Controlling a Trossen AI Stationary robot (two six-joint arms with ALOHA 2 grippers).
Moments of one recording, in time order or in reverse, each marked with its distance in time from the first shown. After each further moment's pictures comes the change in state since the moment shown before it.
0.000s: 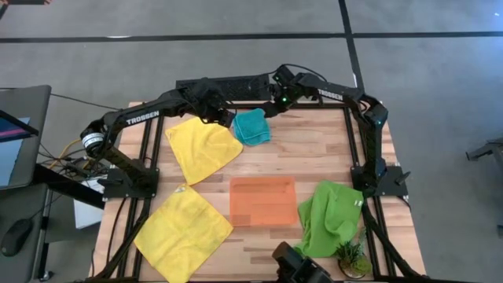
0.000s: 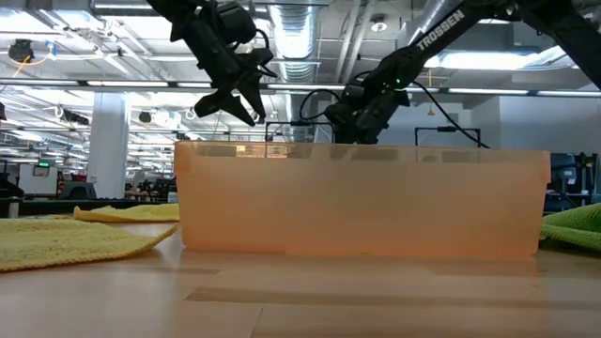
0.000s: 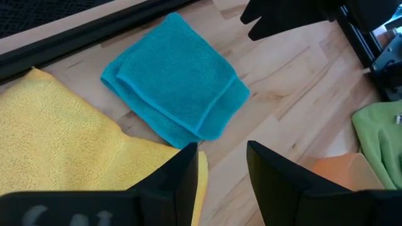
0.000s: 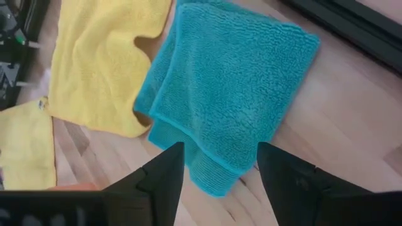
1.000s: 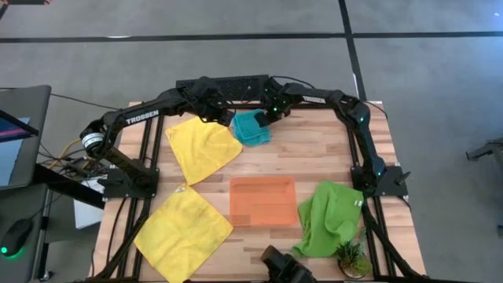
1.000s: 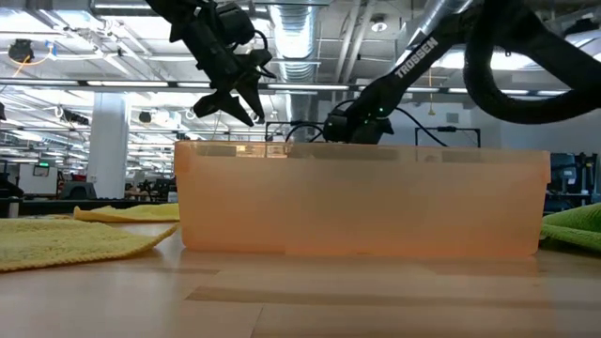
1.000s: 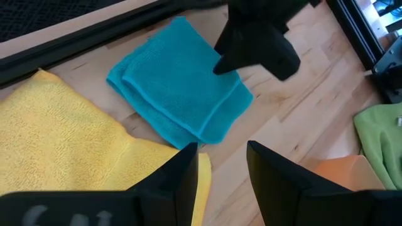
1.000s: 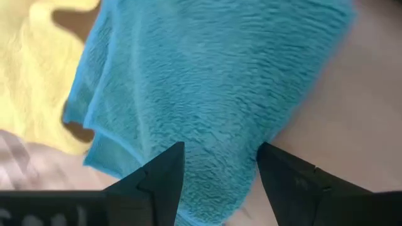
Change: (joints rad) left arm 0.016 -0.001 0.000 -0.003 0.006 0.010; right arm 0.056 0.185 0.043 0.055 0.055 0.024
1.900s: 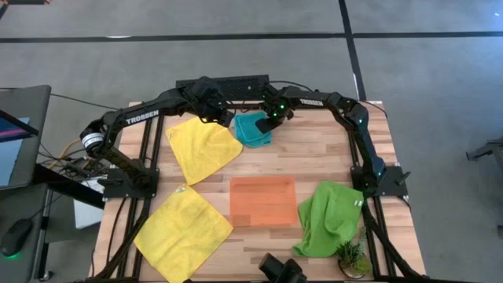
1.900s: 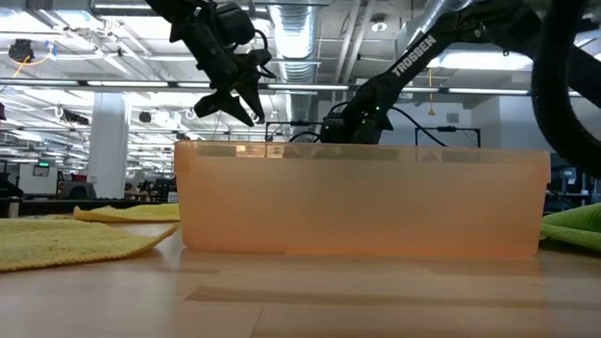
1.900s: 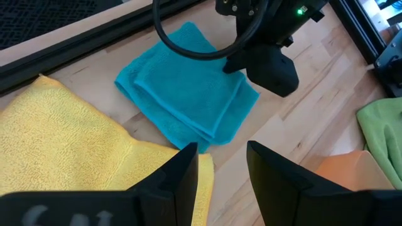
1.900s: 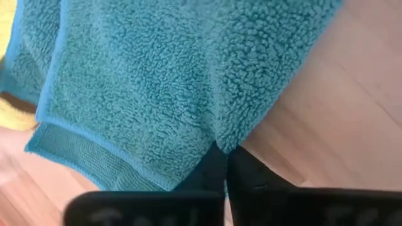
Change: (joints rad) left arm 0.000 0.000 0.000 0.000 -0.002 0.032; right arm 0.039 0.013 0.005 -0.125 0.121 -0.037
